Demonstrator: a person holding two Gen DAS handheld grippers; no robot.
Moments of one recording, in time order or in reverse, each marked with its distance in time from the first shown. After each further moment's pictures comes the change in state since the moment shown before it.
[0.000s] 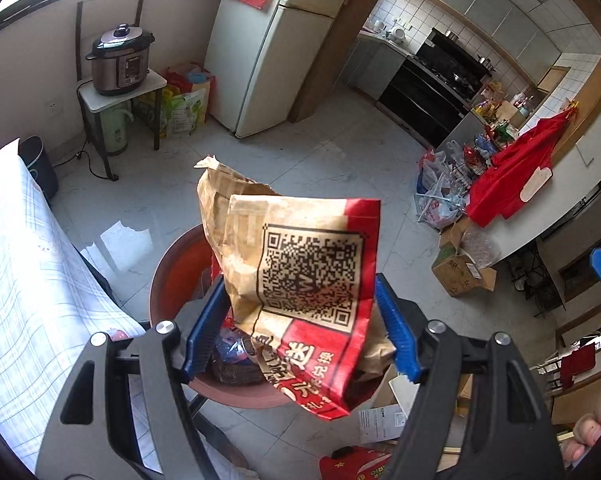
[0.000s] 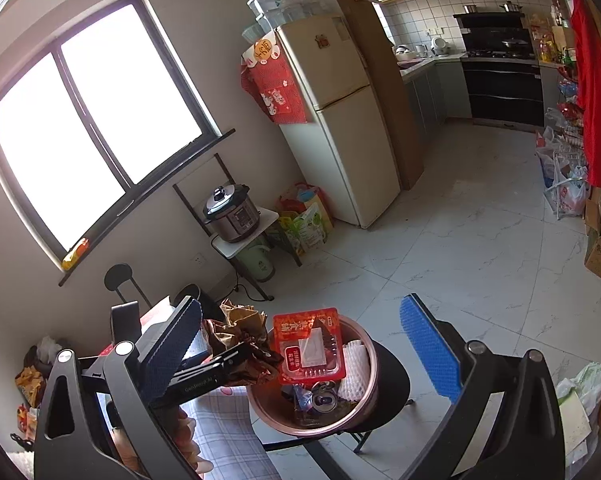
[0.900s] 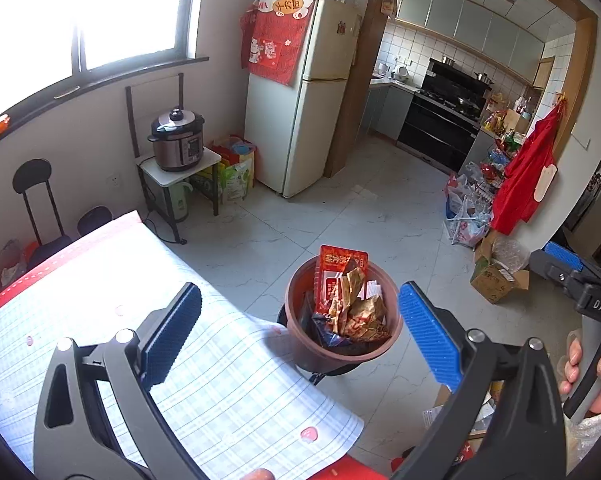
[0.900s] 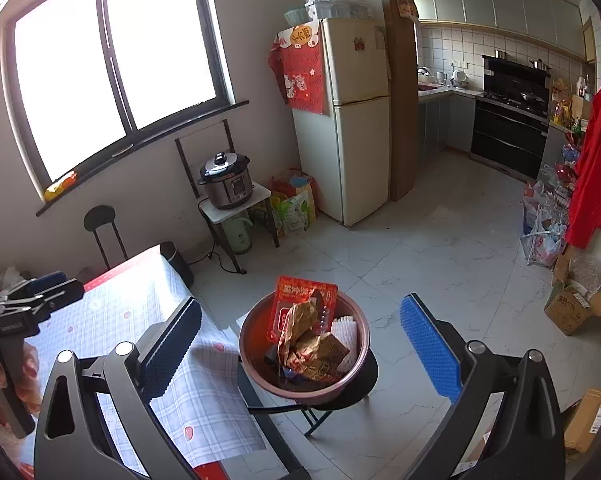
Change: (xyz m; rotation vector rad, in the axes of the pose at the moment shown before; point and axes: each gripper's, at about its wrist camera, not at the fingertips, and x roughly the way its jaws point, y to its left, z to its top) left arm -0.243 0.055 -0.040 0.146 -0.213 0.175; right arm -0.049 0.110 -0.054 -0.248 0.067 -0.117
